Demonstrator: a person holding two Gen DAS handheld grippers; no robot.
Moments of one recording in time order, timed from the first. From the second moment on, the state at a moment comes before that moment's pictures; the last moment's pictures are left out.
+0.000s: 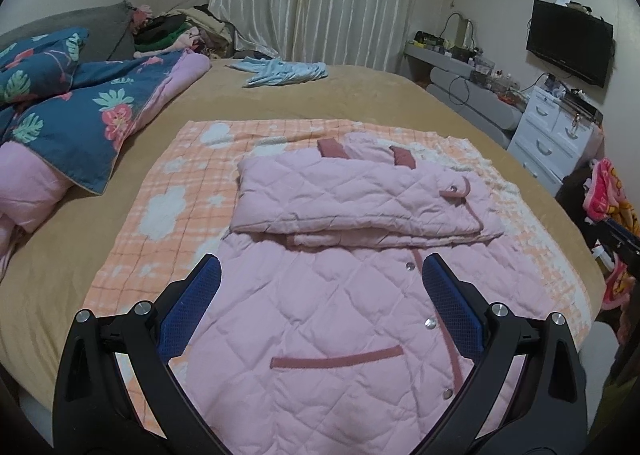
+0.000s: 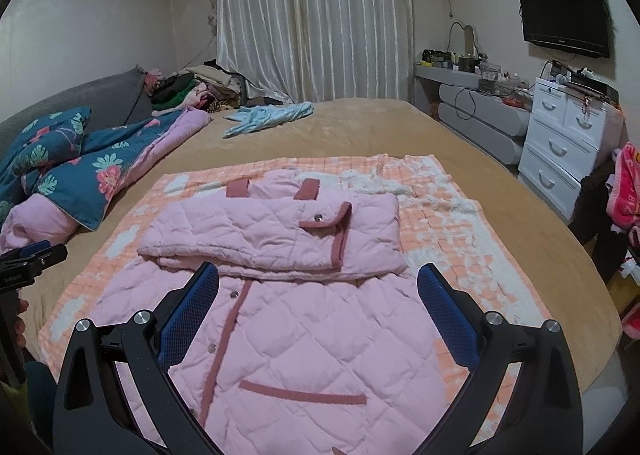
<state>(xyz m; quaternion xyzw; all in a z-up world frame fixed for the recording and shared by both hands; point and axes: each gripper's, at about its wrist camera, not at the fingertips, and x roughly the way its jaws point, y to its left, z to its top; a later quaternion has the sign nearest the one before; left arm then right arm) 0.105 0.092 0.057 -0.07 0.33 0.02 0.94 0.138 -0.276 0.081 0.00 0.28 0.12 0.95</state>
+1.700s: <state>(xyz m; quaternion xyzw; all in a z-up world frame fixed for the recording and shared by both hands) 0.027 0.156 -0.086 -0.08 0.46 0.07 0.88 0.097 -0.323 -0.034 -0.04 0.41 0.11 0.91</state>
